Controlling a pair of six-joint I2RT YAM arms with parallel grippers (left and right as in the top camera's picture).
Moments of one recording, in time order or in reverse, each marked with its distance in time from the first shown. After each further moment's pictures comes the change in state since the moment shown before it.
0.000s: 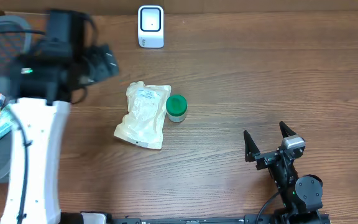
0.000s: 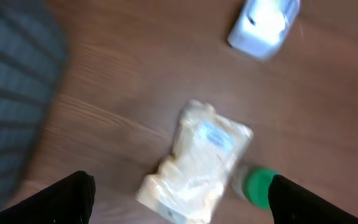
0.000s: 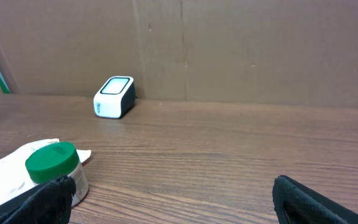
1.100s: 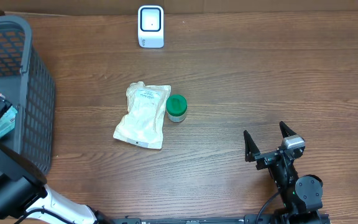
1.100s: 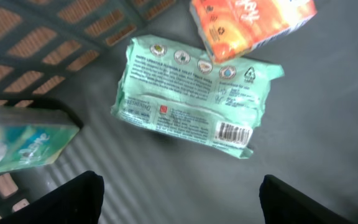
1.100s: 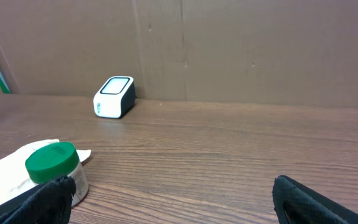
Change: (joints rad) left arm 0.816 0.397 -0.227 0.321 -0.055 0.150; right arm 0.000 0.000 0.000 -0.001 0.000 0.000
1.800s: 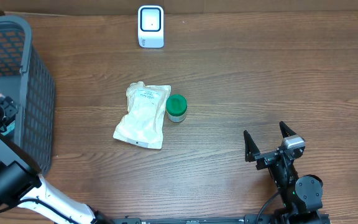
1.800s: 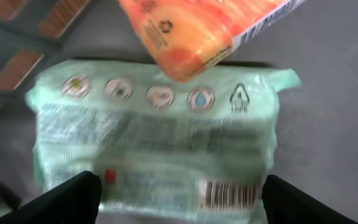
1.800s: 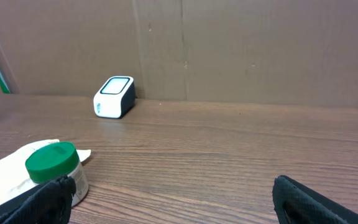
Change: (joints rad) left arm -0.001 0.125 -0.094 0.217 0.035 0.199; right arm 0.000 0.000 0.000 0.000 0.000 0.000
